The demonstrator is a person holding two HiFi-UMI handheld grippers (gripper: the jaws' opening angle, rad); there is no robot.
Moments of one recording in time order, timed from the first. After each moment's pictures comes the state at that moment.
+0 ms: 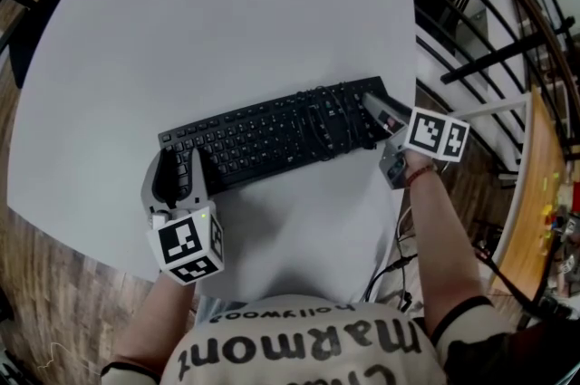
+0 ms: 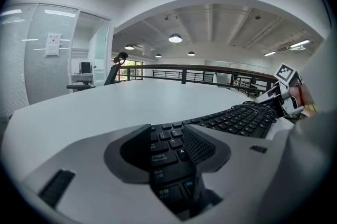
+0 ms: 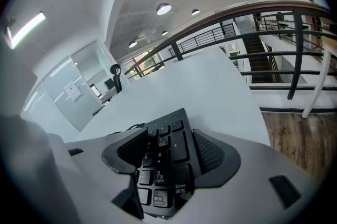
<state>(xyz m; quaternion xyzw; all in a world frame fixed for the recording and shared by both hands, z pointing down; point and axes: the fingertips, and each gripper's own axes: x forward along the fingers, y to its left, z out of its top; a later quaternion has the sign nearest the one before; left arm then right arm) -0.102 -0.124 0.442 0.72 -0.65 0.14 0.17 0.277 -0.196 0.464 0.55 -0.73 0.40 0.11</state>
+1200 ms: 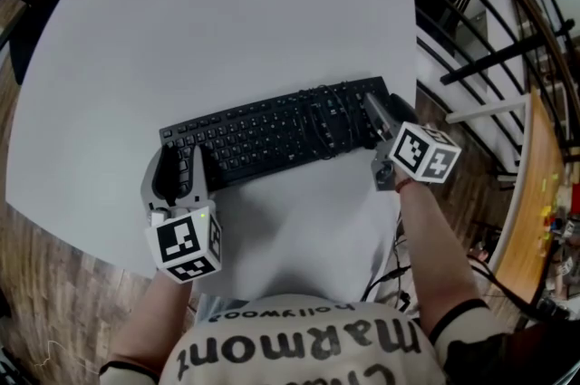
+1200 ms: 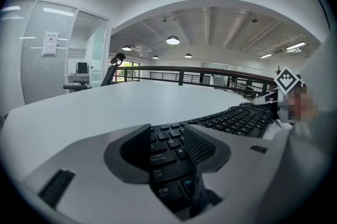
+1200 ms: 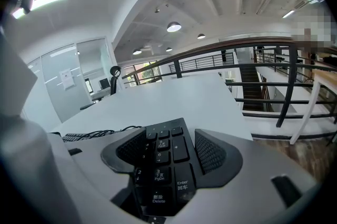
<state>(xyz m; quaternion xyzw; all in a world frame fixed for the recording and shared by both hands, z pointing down) -0.100 -0.123 0.440 0.74 -0.64 0.13 0.16 0.283 -0.193 0.453 0.62 -0.73 0.27 0.12</state>
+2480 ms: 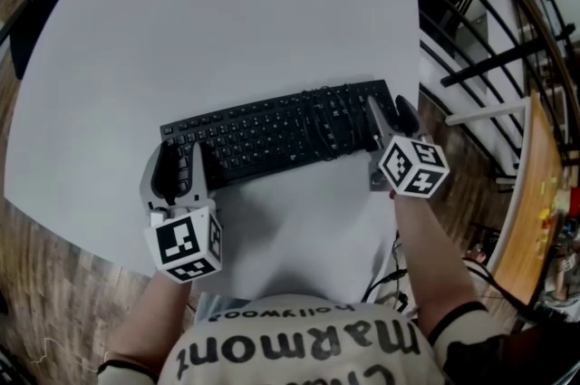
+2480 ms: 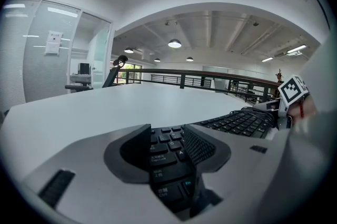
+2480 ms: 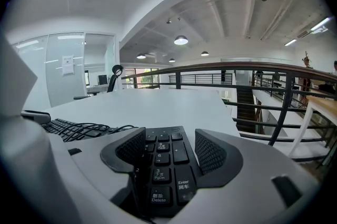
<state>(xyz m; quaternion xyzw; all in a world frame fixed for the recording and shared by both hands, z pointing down) -0.103 -0.124 0.434 0.74 -0.65 0.11 0.16 0.283 -0.188 0.445 0.66 -0.73 0.16 0.13</state>
